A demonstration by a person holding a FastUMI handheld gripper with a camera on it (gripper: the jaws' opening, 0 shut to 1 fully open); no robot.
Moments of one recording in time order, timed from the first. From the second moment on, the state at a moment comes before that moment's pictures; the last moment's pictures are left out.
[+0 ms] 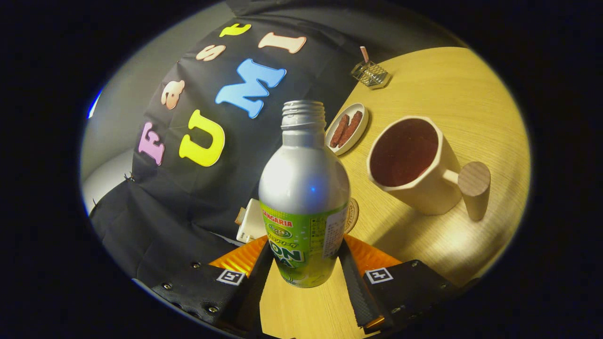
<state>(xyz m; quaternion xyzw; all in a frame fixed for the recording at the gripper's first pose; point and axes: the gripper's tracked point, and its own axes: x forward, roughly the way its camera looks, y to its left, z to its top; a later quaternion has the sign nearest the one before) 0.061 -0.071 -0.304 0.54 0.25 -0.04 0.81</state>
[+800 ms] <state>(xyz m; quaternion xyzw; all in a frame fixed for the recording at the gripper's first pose) 0.076 -0.057 -0.286 0.72 0.22 -0.06 0.66</state>
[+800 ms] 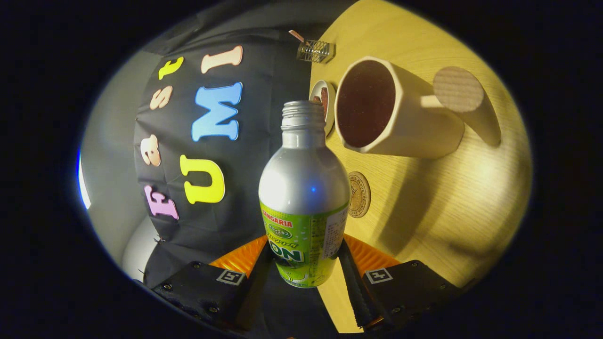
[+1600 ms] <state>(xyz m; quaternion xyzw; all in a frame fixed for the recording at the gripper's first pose) 0.078 -0.052 -0.276 0.80 0.21 -0.09 0.56</state>
